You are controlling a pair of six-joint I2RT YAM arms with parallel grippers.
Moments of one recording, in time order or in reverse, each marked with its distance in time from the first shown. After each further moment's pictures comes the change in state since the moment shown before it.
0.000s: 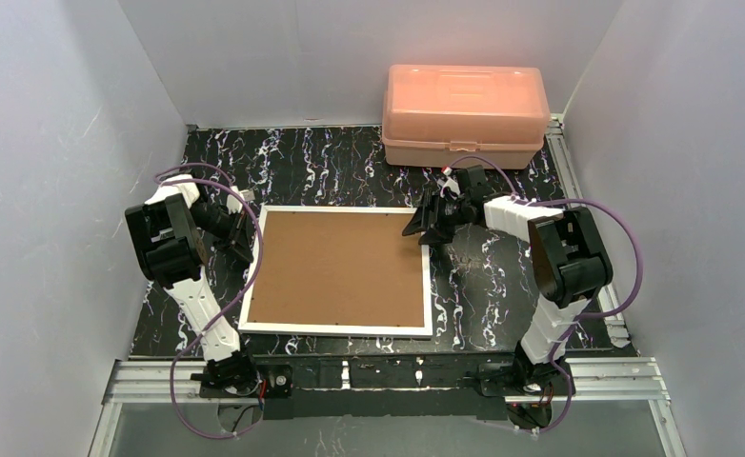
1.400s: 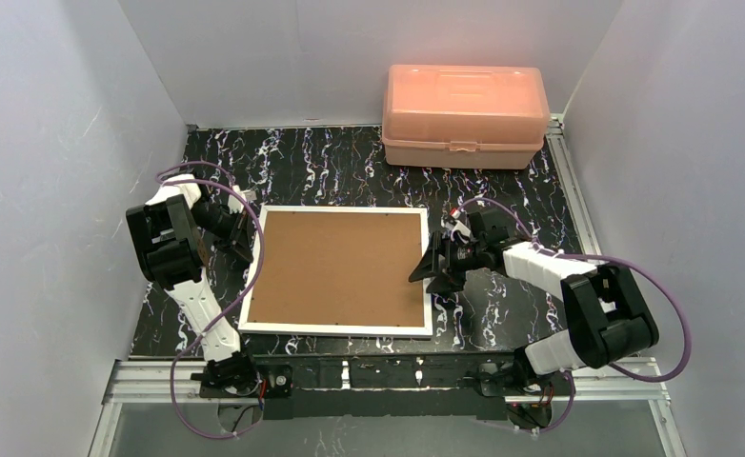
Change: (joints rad) left arm -0.012 -0.019 -0.011 0.012 -0.025 0.004; right arm 0.055 -0.399 -0.407 -0.037 -0.084 0.095
